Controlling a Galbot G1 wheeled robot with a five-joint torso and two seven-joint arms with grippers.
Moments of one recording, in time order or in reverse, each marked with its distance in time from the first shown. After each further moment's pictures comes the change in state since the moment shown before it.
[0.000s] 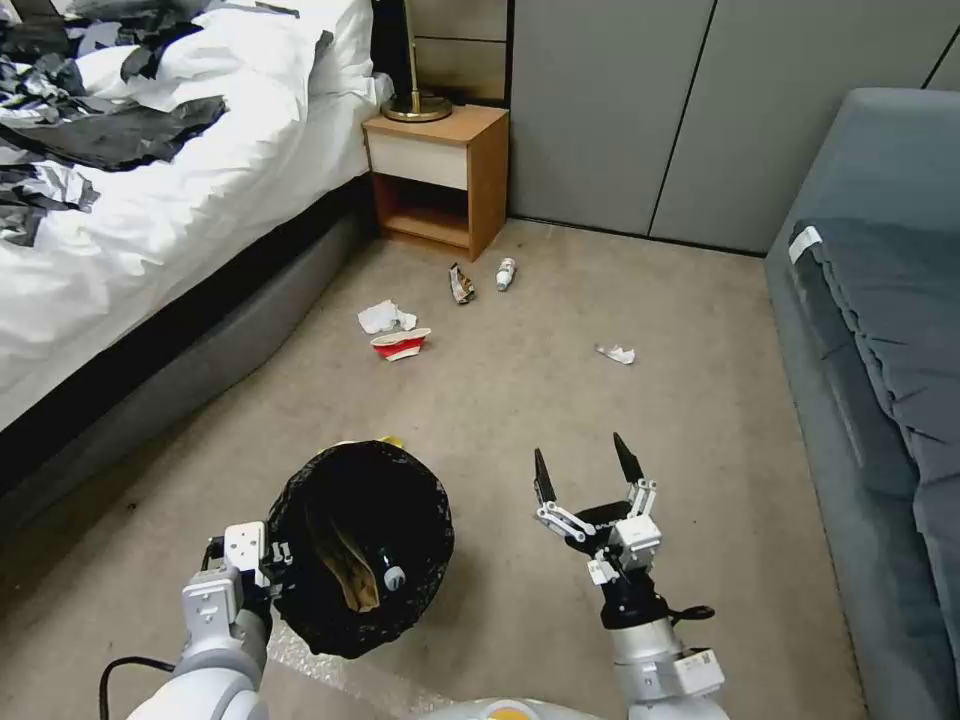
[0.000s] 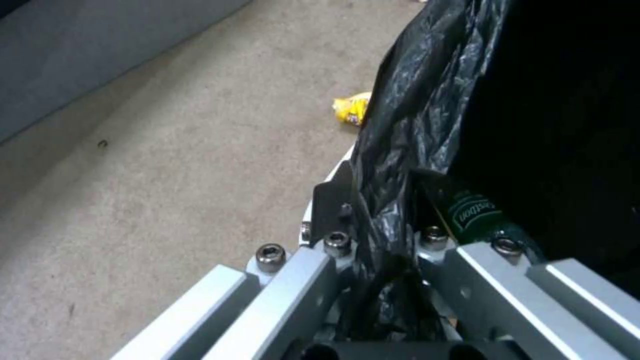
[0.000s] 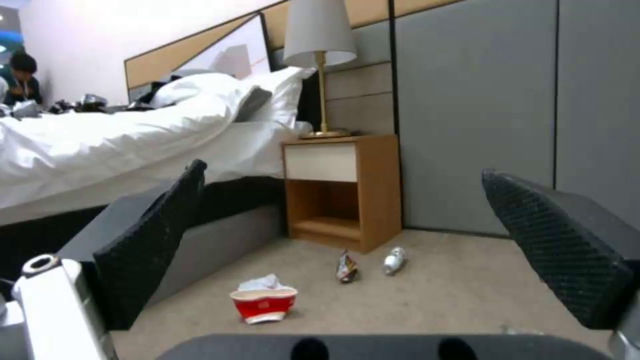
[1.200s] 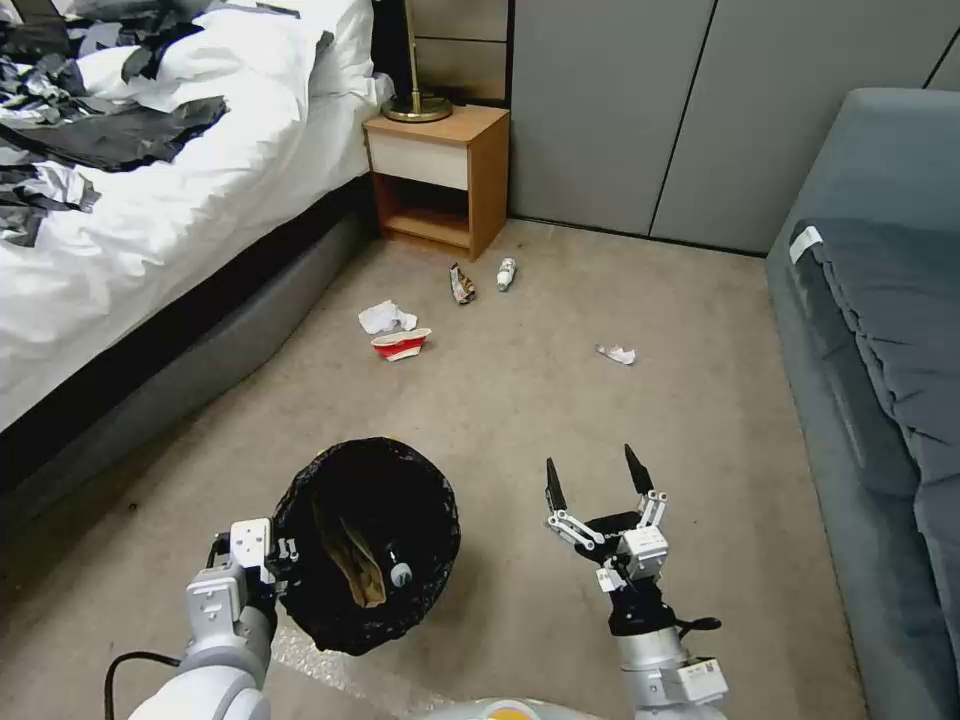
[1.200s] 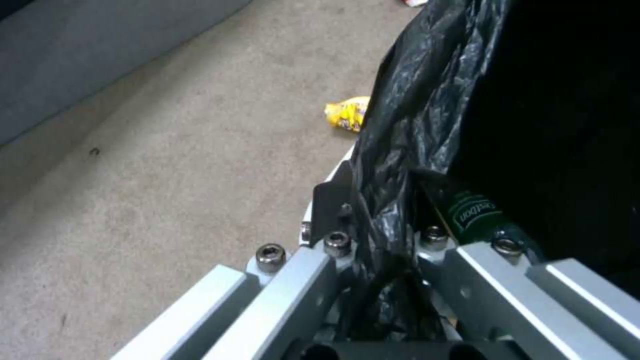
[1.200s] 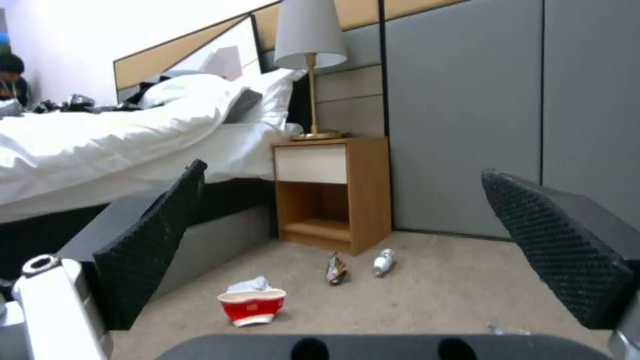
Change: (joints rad) left arm -0.003 0.003 0.009 0.000 0.005 -0.003 0.011; right arm 0.016 0.011 0.026 -0.011 0.000 0.003 -0.003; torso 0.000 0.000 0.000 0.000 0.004
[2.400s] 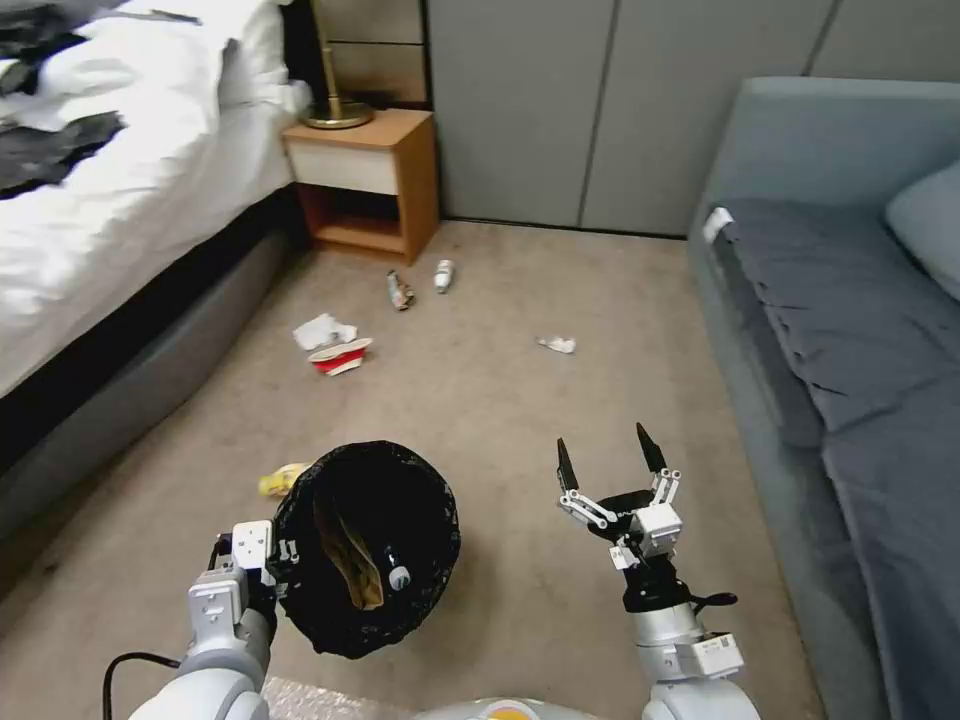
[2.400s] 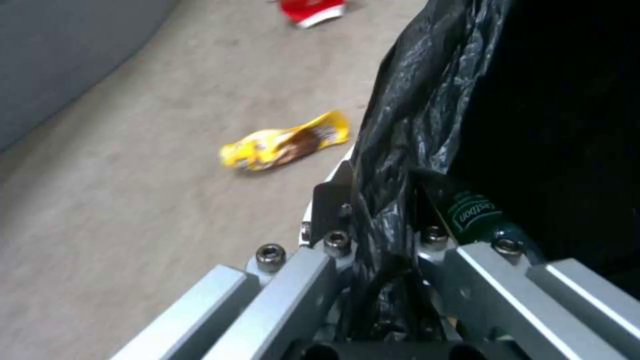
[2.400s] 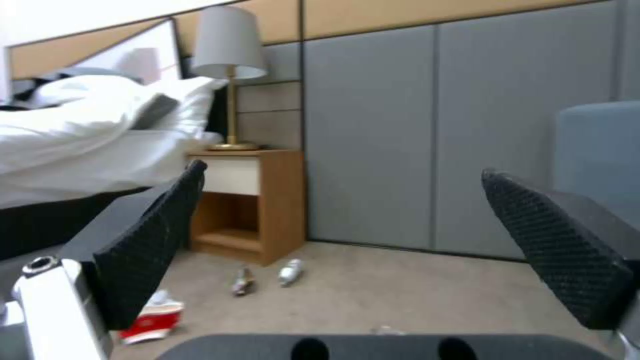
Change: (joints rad) left arm 0.003 0.002 -0.004 0.009 0.024 -0.016 0.028; right arm 0.032 -0.040 0.033 0.030 0.006 -0.041 -0.003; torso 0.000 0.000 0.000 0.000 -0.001
